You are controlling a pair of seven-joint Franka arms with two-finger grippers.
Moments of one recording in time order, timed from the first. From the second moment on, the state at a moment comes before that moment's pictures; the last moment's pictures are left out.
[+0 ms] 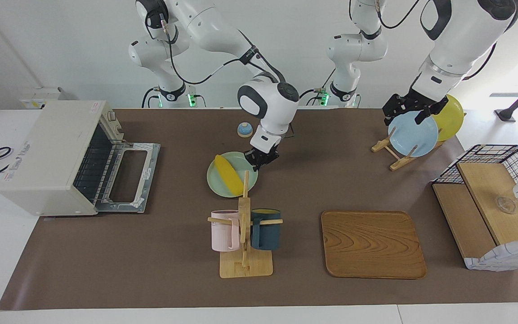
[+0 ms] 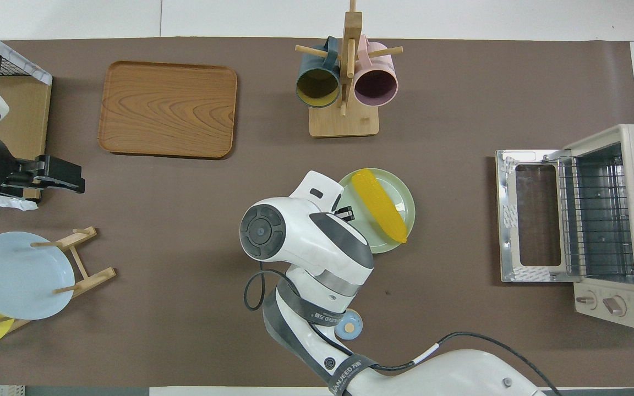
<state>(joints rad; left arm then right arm) -0.09 -0.05 -0.04 -1.67 -0.04 1.56 -0.10 0.63 0.41 0.12 -1.73 -0.38 1.97 0.67</state>
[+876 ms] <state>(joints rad) -0.09 -0.04 -0.05 -1.68 -0.04 1.65 -0.09 0.24 0.12 0.12 -1.97 -0.40 1.83 0.34</state>
